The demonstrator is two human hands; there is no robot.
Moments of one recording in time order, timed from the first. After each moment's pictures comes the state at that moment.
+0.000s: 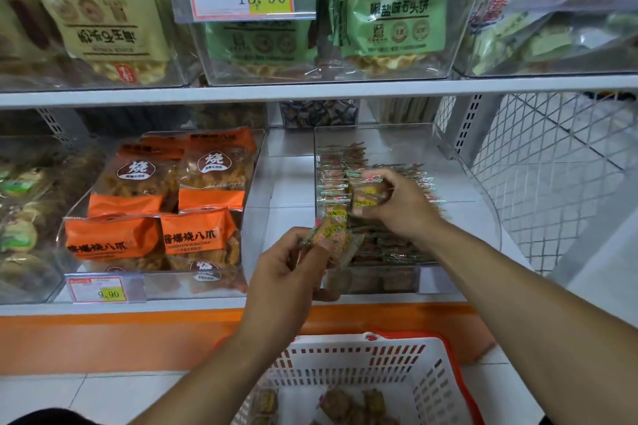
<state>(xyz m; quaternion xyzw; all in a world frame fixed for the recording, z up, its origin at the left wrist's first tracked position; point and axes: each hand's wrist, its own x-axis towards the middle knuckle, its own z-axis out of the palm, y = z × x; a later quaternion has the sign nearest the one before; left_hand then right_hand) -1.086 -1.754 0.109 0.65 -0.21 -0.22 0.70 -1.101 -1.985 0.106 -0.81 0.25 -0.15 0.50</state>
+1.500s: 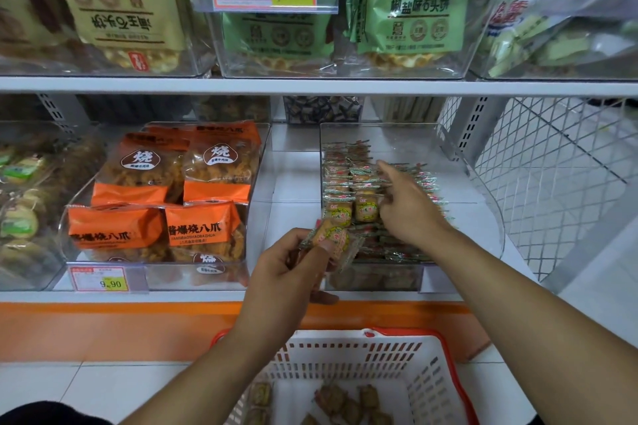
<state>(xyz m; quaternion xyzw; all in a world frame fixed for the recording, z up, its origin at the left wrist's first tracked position) -1.084 -1.745 0.109 0.64 -0.19 -0.25 0.70 -1.104 -1.978 0.109 -0.91 0.25 -0.13 0.30</state>
